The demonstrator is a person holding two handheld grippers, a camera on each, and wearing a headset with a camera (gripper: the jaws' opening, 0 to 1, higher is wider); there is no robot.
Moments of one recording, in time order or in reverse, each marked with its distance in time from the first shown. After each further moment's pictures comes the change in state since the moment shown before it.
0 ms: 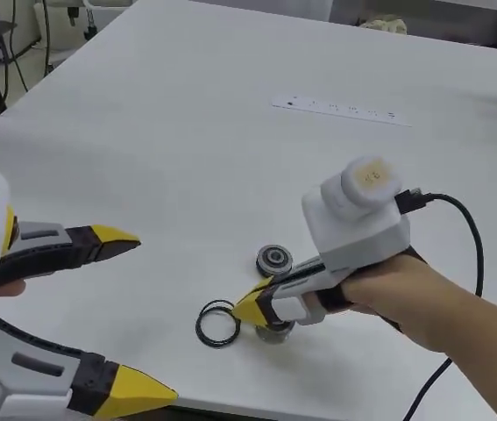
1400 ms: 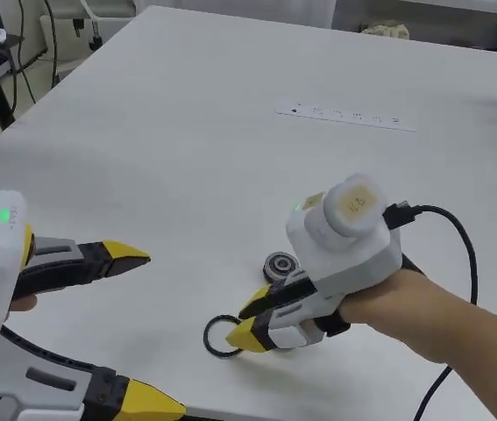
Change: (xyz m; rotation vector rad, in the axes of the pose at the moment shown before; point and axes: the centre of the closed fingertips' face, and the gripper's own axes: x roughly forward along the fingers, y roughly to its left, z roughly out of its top) left arm 0.001 -0.004 -0.005 0.006 0.028 -0.018; right arm 0.011 0.009 -0.004 -0.179 0.060 -0.011
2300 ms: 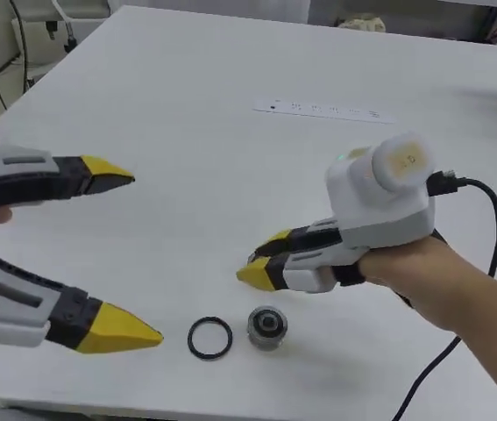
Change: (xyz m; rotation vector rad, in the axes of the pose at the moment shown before) left arm -0.013 0.038 0.068 0.195 -0.035 -0.011; right arm -0.051 -0.055 0.026 0.078 -0.226 -0.177
